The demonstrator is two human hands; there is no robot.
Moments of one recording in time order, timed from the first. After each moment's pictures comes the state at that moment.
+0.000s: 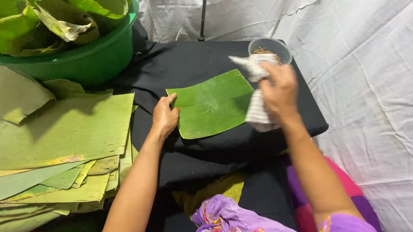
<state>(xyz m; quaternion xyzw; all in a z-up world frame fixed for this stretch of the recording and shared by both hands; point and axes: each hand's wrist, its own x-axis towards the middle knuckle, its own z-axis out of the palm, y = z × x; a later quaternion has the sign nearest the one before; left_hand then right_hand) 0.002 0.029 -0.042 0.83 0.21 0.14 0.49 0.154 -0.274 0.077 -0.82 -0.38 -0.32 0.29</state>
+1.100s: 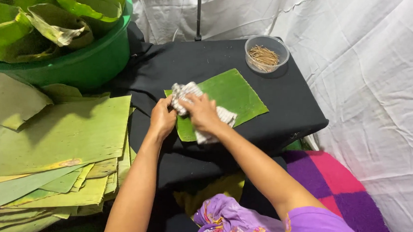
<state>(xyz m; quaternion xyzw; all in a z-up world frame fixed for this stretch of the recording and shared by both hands) -0.007 0.017 -0.012 0.85 0.21 0.12 0.46 0.120 -0.114 -0.087 -0.87 -0.47 -0.06 0.14</state>
